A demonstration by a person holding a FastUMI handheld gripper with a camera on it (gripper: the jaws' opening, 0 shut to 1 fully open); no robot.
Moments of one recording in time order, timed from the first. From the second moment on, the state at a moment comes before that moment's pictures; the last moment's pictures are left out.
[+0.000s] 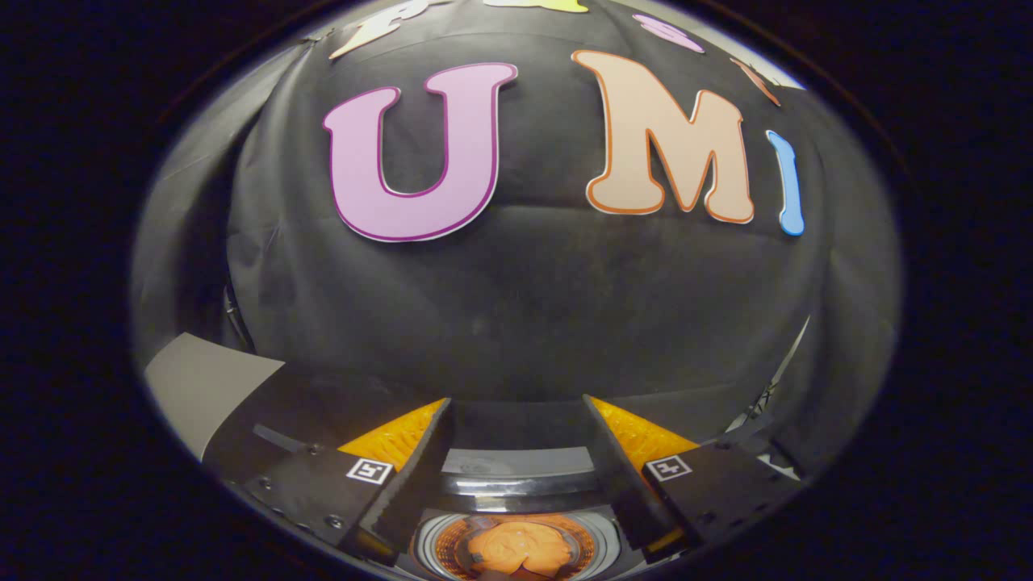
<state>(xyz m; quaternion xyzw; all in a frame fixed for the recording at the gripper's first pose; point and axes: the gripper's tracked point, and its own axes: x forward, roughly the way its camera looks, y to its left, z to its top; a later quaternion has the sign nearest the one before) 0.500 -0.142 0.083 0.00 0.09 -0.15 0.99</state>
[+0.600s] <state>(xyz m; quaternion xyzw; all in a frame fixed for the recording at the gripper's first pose) 0.471 -0.137 0.066 0.00 0.10 -0.16 0.98</state>
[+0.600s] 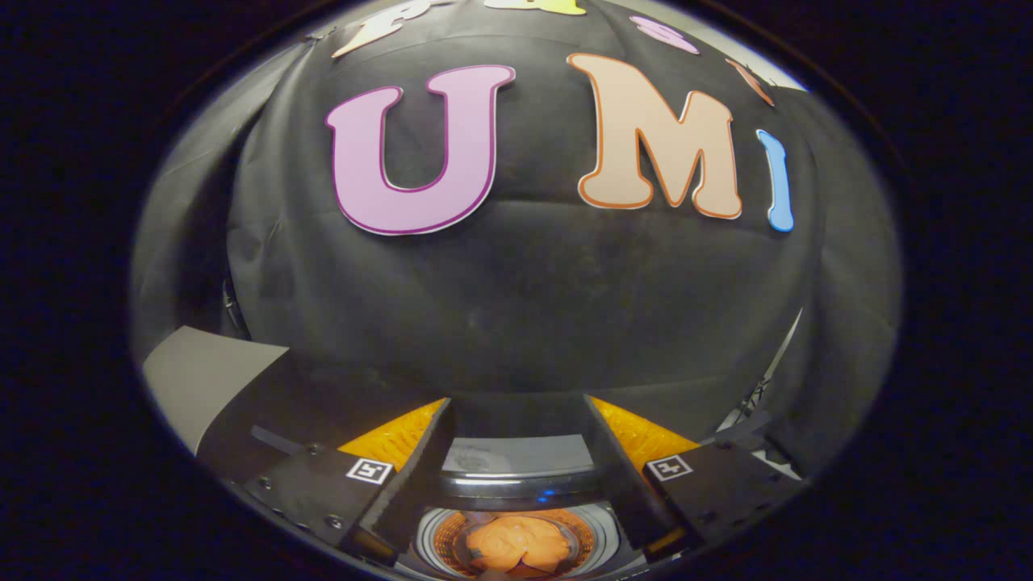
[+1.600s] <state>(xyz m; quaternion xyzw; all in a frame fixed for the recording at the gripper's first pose) 0.285 -0.083 0.026 0.02 0.08 -0.15 0.99</state>
